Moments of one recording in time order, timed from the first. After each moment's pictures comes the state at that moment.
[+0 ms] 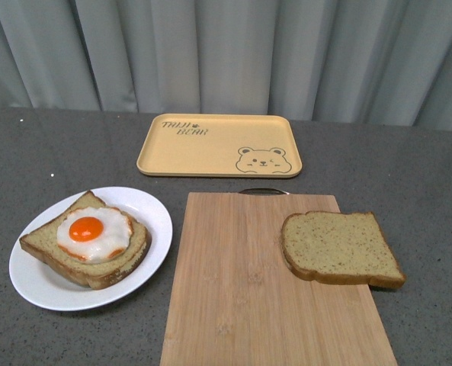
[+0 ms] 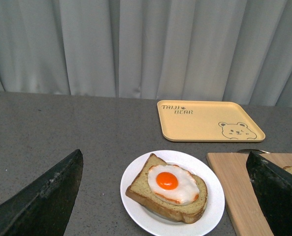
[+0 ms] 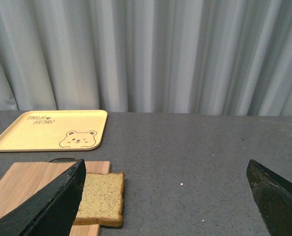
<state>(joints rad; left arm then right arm) 0.00 0.00 0.02 0.00 0.00 0.00 0.00 0.00 0.00 0.00 0.00 -0.01</state>
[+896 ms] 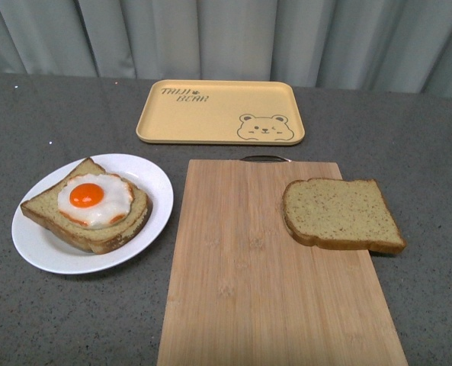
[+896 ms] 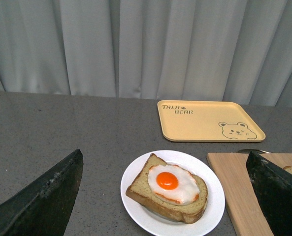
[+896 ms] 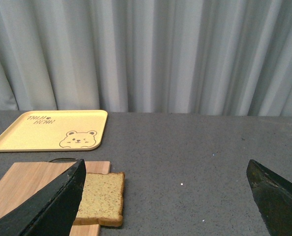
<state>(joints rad) 0.00 0.00 0.02 0.00 0.00 0.00 0.00 0.00 0.00 0.00 0.00 -0.01</state>
